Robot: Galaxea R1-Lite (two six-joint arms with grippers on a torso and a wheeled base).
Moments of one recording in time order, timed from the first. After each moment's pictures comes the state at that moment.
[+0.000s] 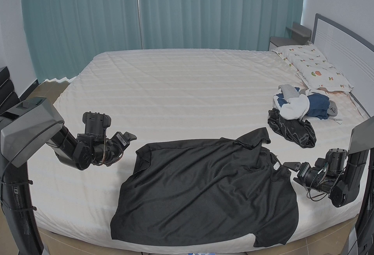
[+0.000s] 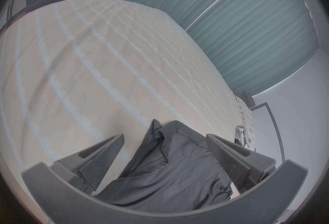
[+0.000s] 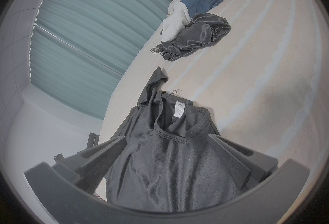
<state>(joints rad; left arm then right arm) -0.17 2.22 -1.00 -0.58 -0.07 -0.88 -0.07 2.29 -0.28 -1.47 0.38 0.74</state>
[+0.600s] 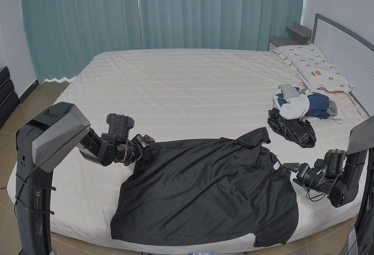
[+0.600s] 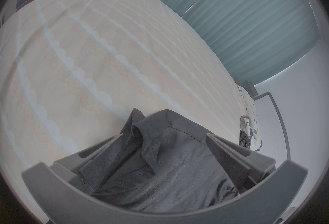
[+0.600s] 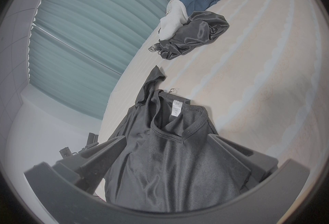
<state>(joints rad) -0.25 2.42 -1.28 -0.45 -0.07 -0.88 -0.07 2.31 -0.29 -1.48 0.38 0.74</state>
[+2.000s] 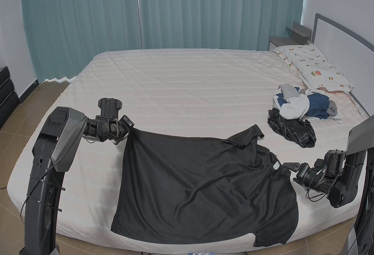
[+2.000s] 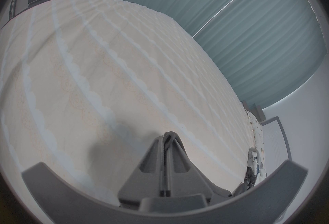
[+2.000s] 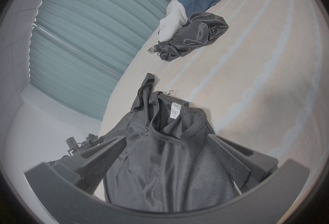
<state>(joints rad) -0.09 2.68 -1.90 -0.14 -0.02 -0.87 -0.08 2.33 -0.30 -1.51 0.37 0.74</state>
